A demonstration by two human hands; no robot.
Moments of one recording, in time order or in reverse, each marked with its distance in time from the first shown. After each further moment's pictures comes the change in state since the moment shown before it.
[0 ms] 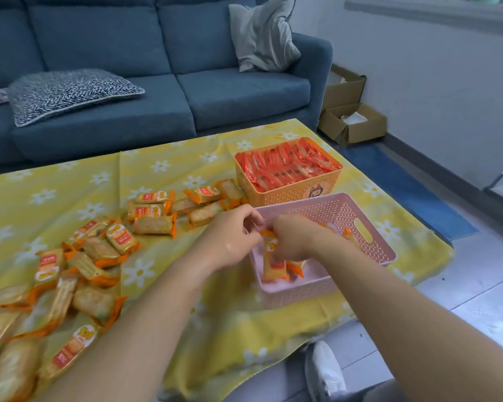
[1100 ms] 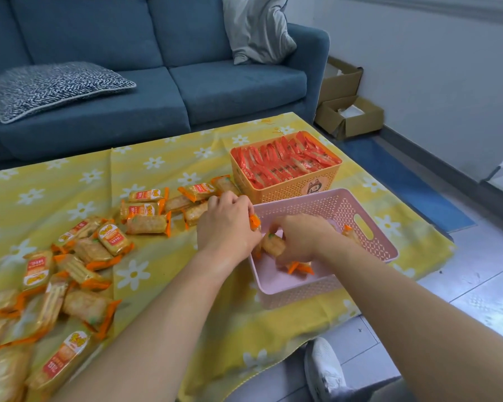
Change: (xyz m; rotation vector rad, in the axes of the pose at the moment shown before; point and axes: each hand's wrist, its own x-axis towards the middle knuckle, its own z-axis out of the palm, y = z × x) left_hand 0.018 -0.001 0.020 0.496 0.226 -0.061; right_hand 0.002 0.021 0.012 -0.093 0.055 0.075
